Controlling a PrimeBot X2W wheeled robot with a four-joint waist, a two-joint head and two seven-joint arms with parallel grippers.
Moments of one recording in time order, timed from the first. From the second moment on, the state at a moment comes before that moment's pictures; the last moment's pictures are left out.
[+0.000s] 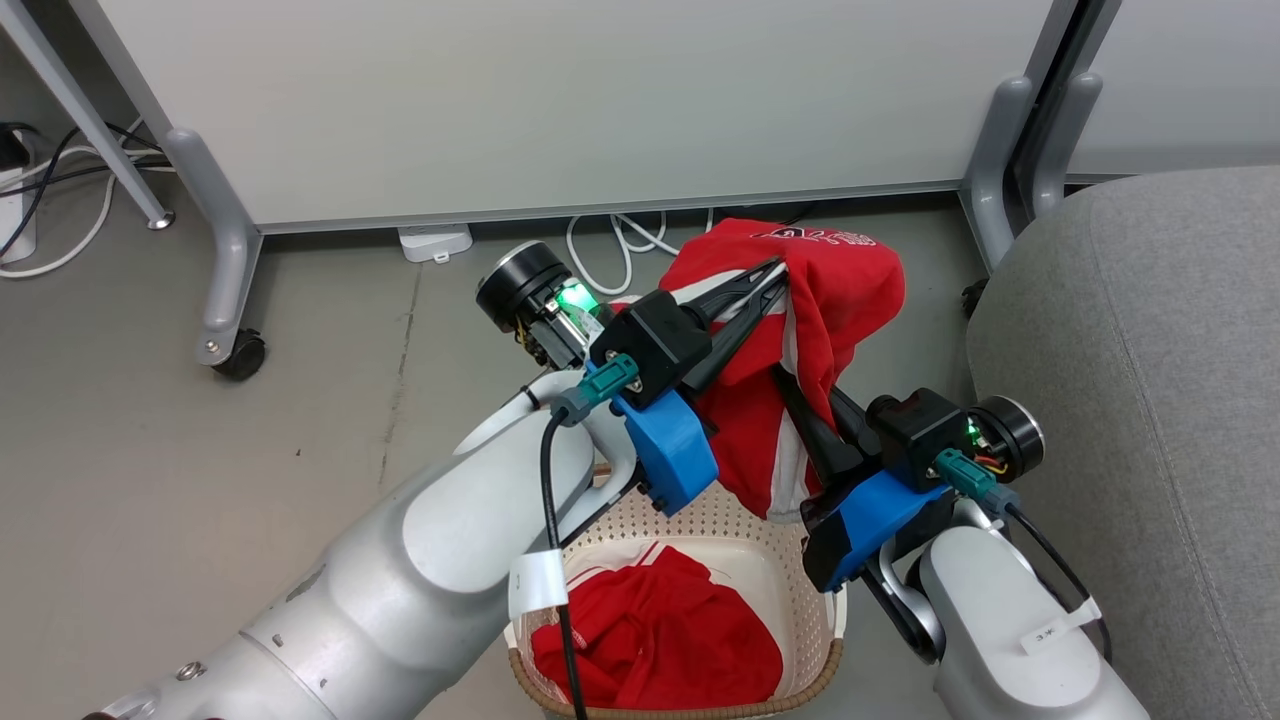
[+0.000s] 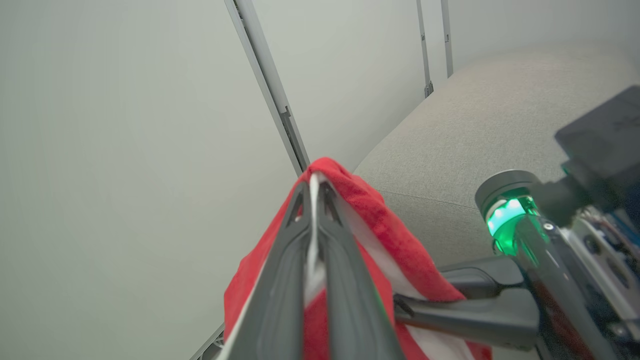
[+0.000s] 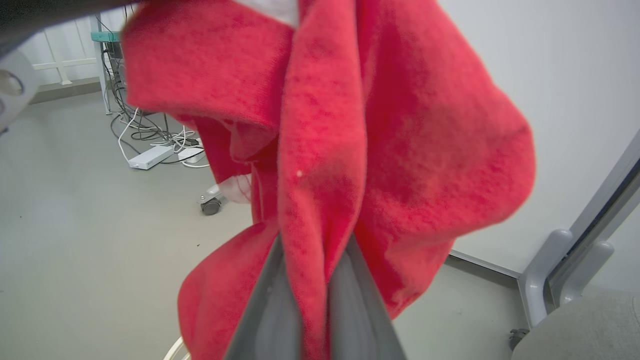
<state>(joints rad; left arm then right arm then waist) -0.88 0.14 -1.04 0.59 -0.50 -0.12 -0.26 -0.49 -0.05 0.35 0.55 0.07 0.13 -0.26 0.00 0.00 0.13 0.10</state>
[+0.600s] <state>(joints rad) -0.88 0.14 -1.02 0.59 -0.50 -0.13 -0.26 -0.49 -0.05 0.36 0.55 0.11 0.13 -0.26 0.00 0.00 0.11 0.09</state>
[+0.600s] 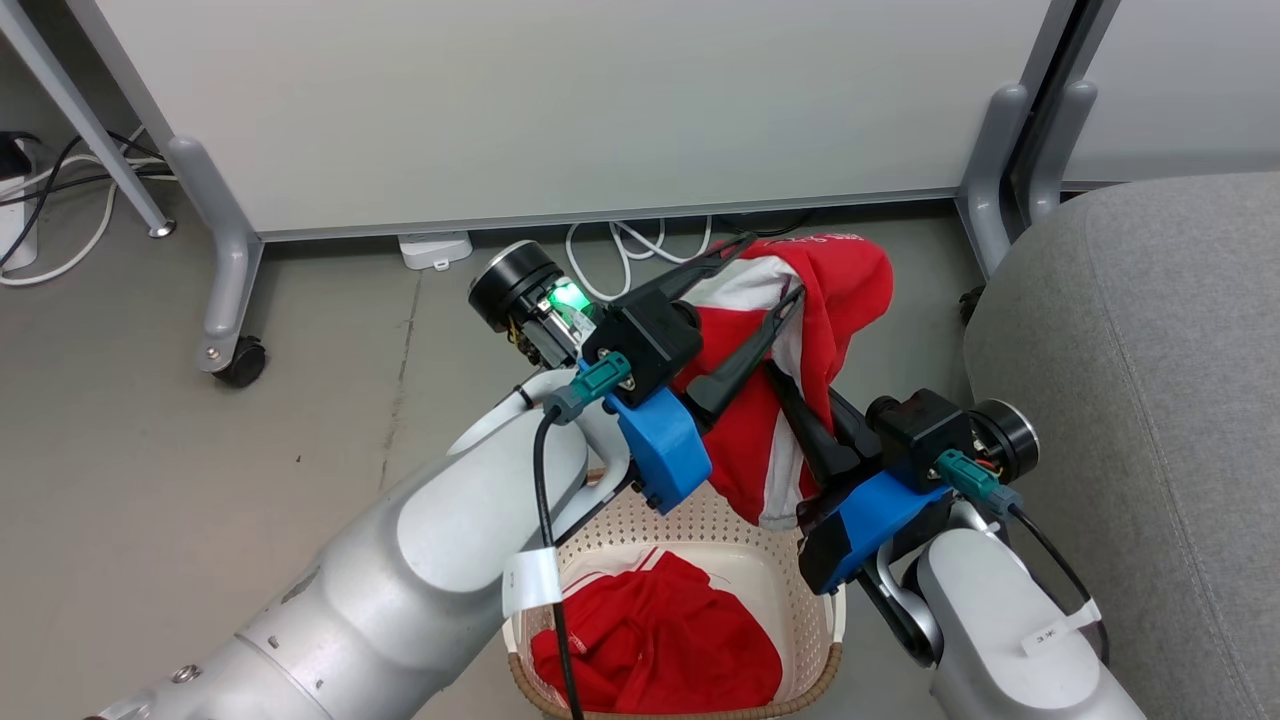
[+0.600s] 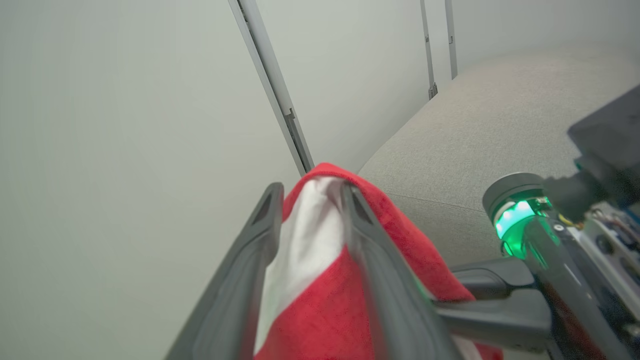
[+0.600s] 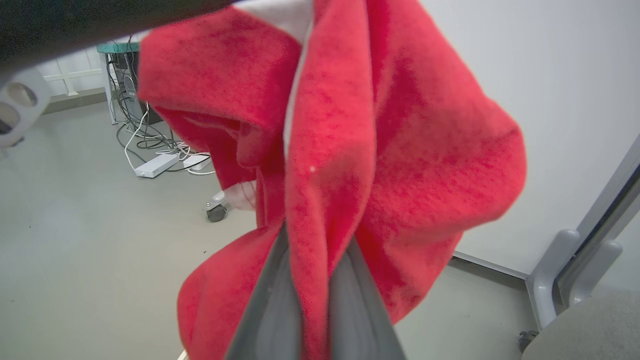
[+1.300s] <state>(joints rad) -0.86 0.14 -0.99 0.58 -0.47 -0.13 -0.26 -0.48 -0.05 0.32 0.51 0.13 0.13 -0.26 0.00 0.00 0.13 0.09</state>
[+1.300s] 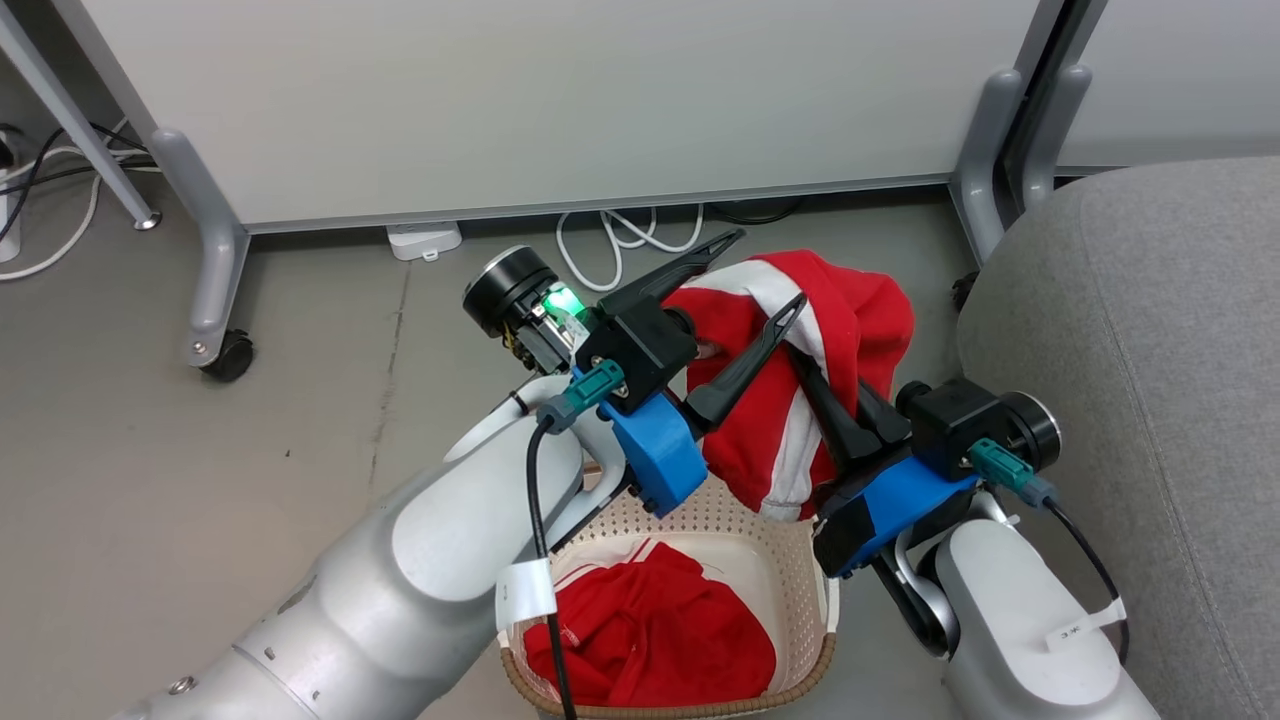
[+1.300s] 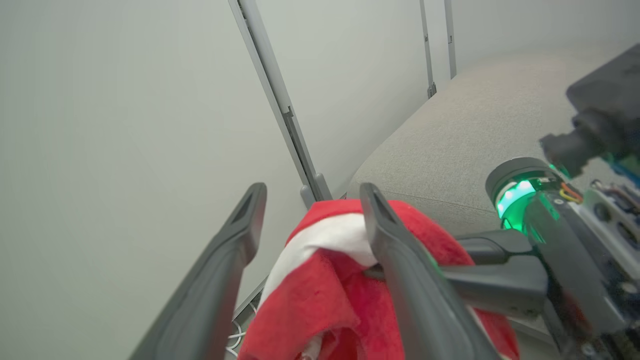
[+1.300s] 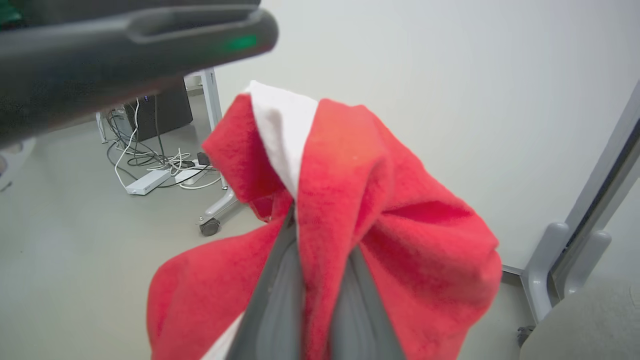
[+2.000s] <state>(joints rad) -0.81 0.16 -0.99 0.54 -0.45 -0.12 -0.26 -0.39 -0.05 0.13 0.34 0.08 0.13 -0.26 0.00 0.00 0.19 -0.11</state>
